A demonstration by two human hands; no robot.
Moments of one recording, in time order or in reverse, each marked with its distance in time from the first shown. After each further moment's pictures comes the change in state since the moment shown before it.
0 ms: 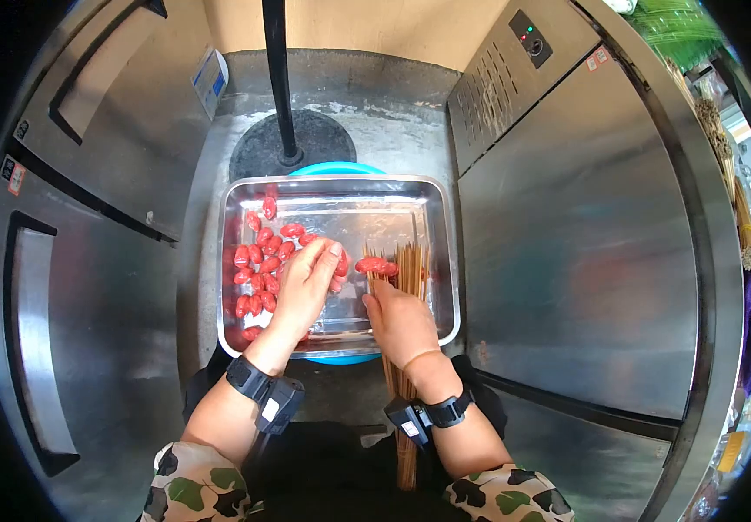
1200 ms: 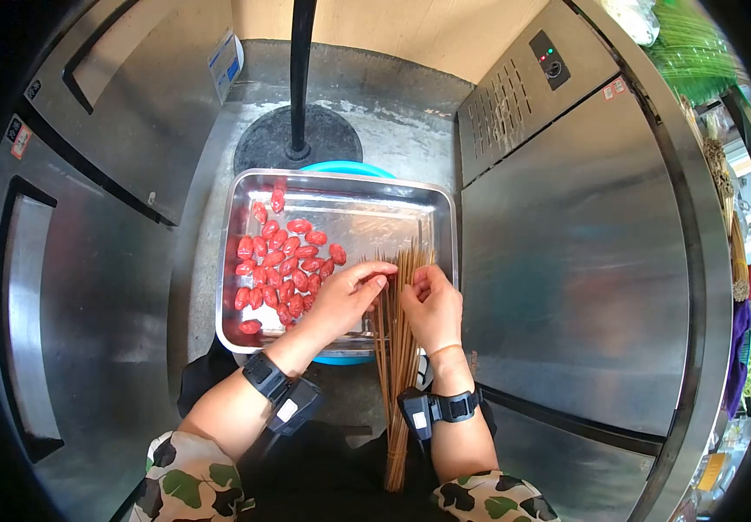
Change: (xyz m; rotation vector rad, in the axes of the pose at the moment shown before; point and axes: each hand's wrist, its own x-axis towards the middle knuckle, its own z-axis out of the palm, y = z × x) left_hand -0.005 -0.020 0.022 0.060 -0.279 -0.091; right_hand 0.016 0.025 -0.010 0.221 0.285 0.162
